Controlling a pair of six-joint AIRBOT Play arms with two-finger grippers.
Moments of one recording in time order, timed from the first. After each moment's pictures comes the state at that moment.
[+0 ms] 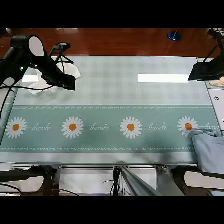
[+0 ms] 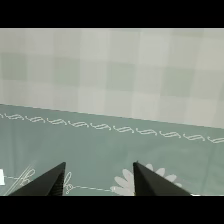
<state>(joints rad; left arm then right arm) -0.22 -1.50 1.53 1.47 -1.45 -1.46 -0.19 -1.46 1.66 -1.40 1.58 1.37</state>
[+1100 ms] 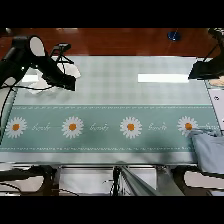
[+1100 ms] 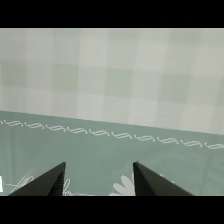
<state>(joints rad) -0.22 -1.51 1.53 1.47 -1.45 -1.46 -0.19 -1.46 1.66 -1.40 1.55 1.37</state>
